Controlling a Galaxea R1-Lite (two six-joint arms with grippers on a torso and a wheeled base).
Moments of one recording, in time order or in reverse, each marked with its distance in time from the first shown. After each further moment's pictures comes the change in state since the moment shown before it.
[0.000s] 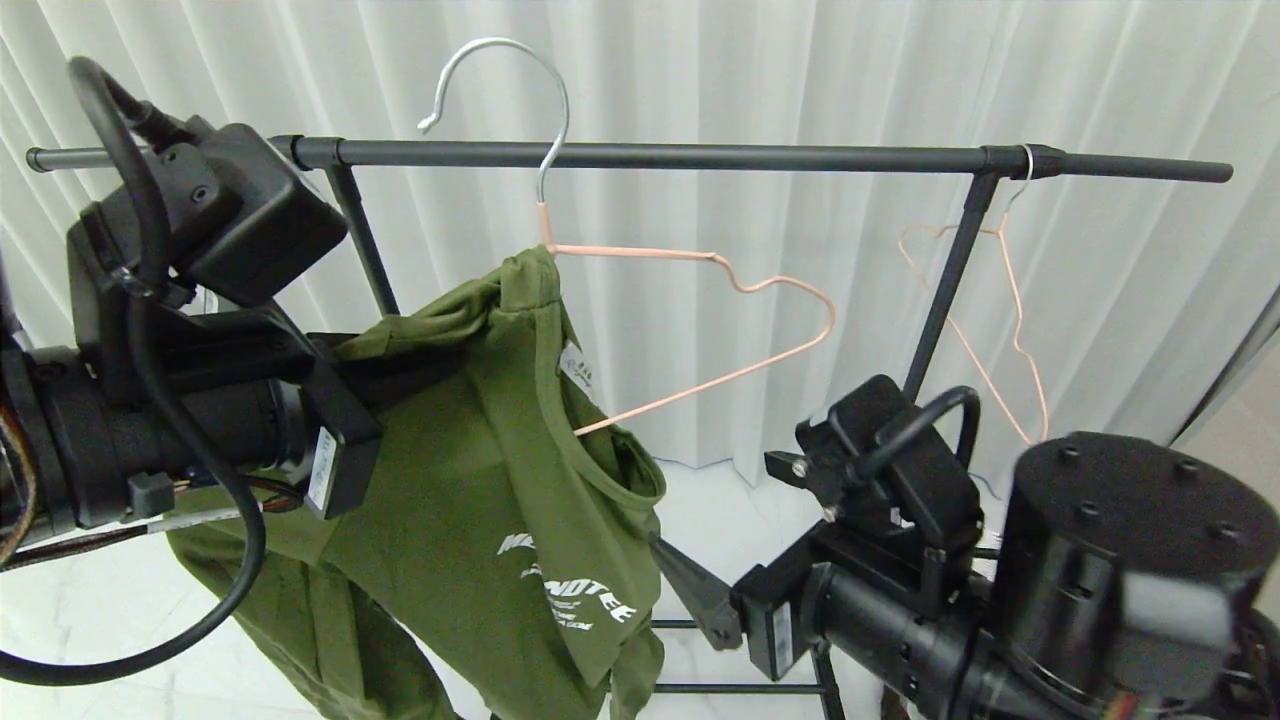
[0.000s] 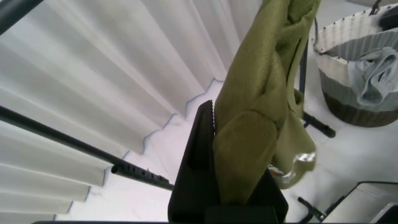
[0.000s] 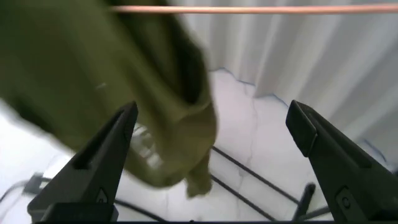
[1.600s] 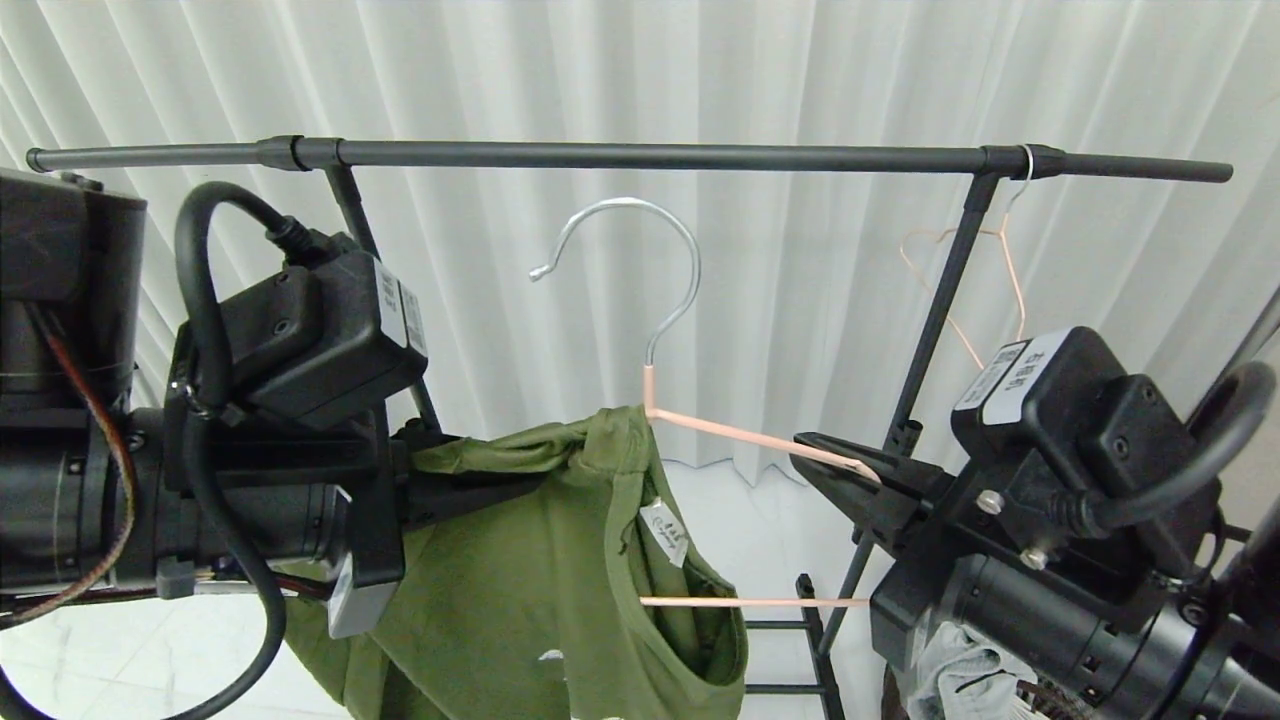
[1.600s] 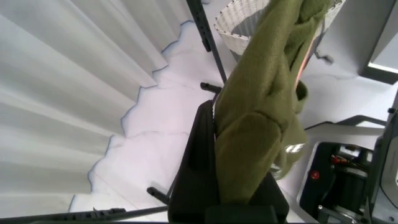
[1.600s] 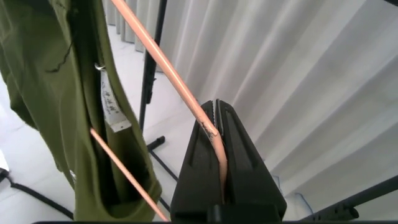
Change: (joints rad) left arm 0.001 0.056 -0.014 0.157 -0.374 0.119; right arm 0.004 -0.210 0.072 -0.002 0.029 -0.334
